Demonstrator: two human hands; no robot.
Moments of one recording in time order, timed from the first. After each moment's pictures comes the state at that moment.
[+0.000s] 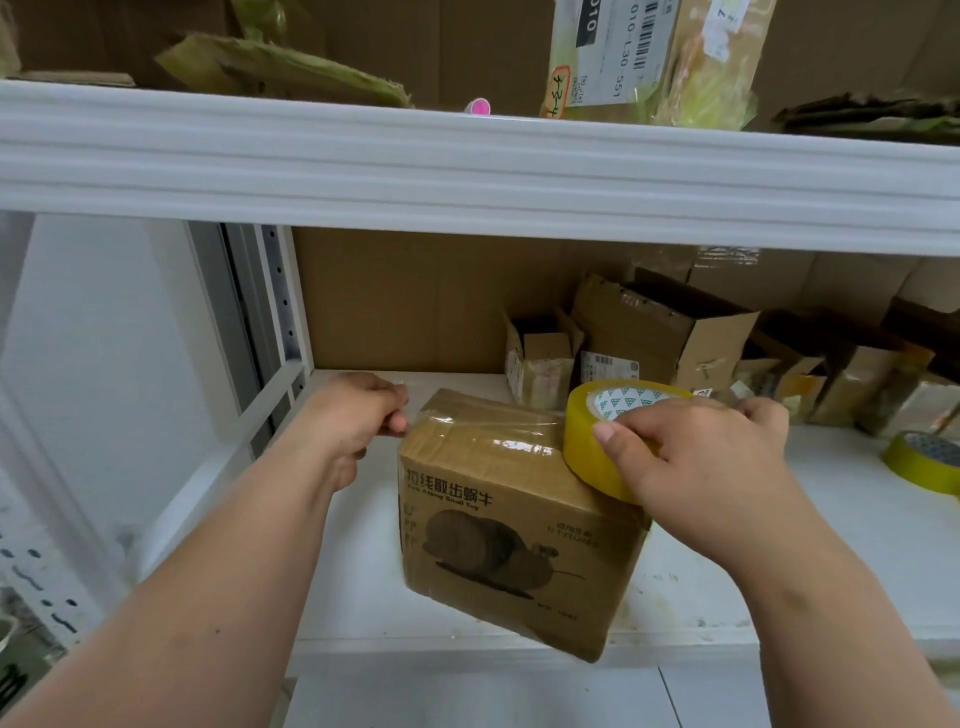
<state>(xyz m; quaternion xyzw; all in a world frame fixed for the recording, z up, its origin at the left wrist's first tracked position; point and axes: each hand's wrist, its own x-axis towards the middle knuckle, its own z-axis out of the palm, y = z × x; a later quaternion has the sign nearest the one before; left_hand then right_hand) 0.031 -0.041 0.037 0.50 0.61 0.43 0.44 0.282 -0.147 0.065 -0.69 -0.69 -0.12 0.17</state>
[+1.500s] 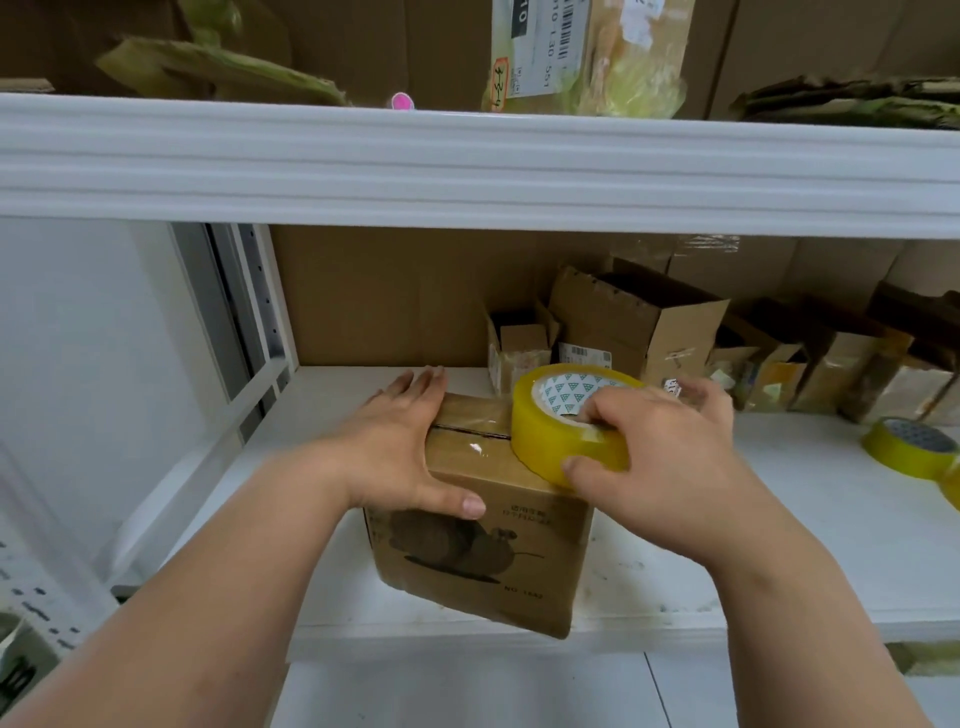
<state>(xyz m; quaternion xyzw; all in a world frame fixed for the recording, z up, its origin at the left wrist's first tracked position) 0.074 -0.059 0.036 0.84 0.53 0.00 0.13 0.316 -0.147 0.056 -0.62 -0.74 -0.07 0.24</state>
